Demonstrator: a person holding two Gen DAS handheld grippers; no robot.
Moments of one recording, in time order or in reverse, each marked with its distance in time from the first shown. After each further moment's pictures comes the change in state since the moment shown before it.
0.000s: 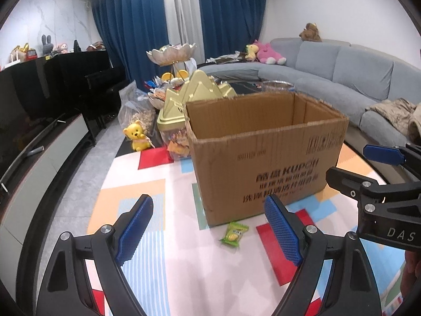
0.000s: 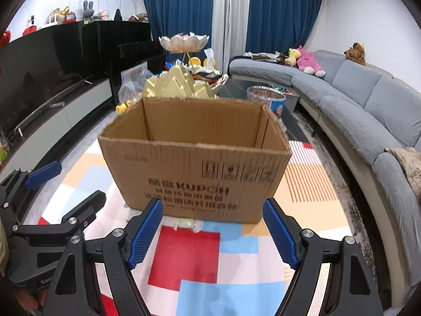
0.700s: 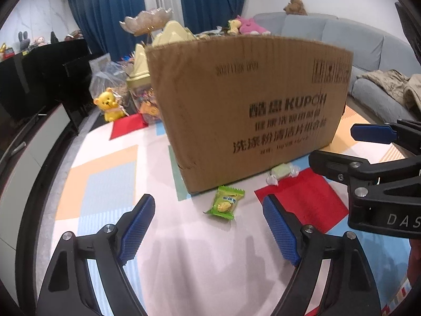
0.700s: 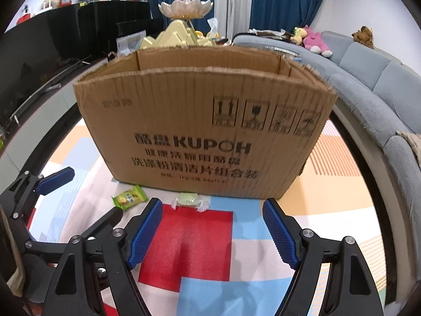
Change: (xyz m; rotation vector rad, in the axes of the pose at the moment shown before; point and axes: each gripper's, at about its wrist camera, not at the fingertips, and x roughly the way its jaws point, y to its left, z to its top) left arm 0.058 -0.012 -0.041 0.071 0.126 -0.079; right arm 0.061 0.007 -0.028 0.003 0.124 0.019
